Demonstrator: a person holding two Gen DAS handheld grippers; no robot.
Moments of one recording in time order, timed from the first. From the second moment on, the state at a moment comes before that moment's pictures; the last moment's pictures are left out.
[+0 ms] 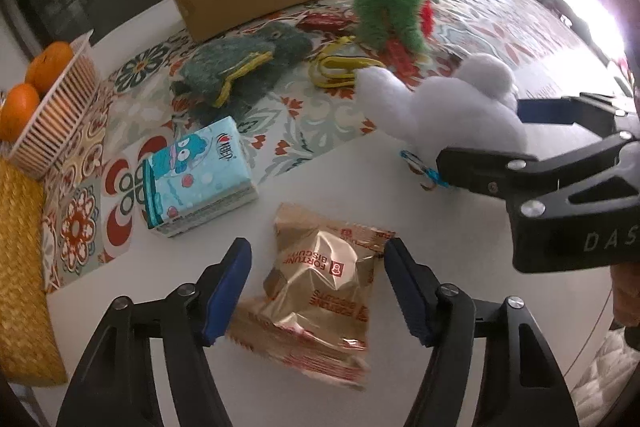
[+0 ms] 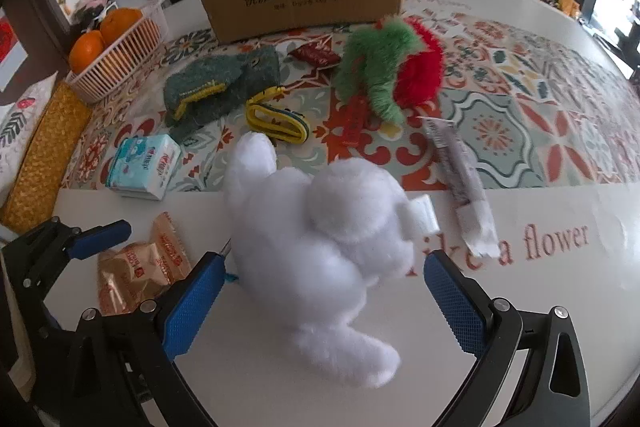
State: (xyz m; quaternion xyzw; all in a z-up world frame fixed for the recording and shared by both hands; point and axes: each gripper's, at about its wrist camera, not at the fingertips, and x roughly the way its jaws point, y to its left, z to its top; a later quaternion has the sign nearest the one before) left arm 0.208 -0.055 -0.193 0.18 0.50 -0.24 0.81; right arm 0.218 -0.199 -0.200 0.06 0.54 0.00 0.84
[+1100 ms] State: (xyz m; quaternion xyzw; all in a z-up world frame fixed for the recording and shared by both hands) left arm 0.209 -0.022 -0.184 0.05 0.51 -0.15 0.85; right arm 0.224 -0.184 -0.204 0.03 0.54 0.01 0.84
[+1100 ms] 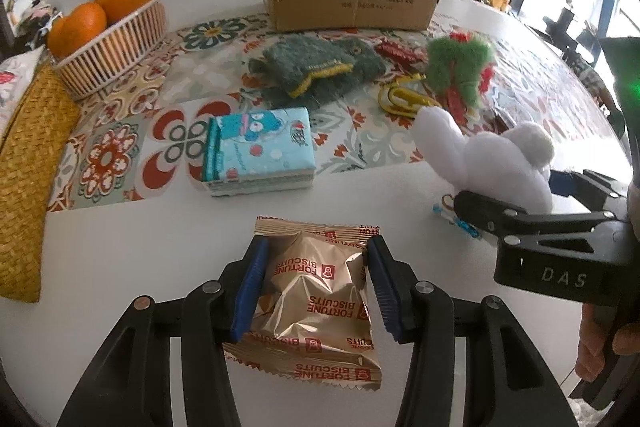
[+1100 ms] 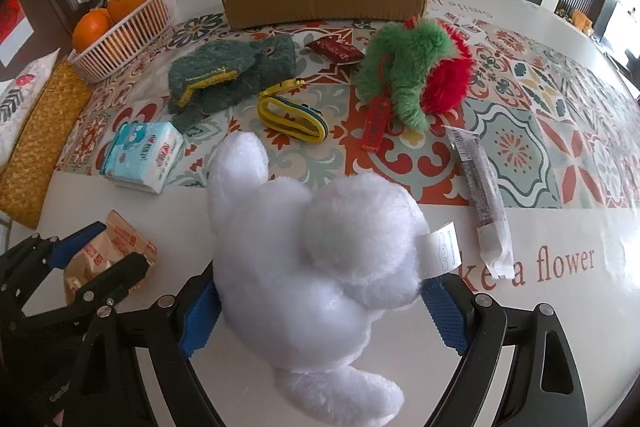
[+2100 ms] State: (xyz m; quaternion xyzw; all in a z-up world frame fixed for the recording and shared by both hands) left arm 0.215 -0.027 -0.096 0.02 0.43 -0.14 0.89; right arm 0.210 -0.197 -0.122 0.07 0.45 0.00 0.89
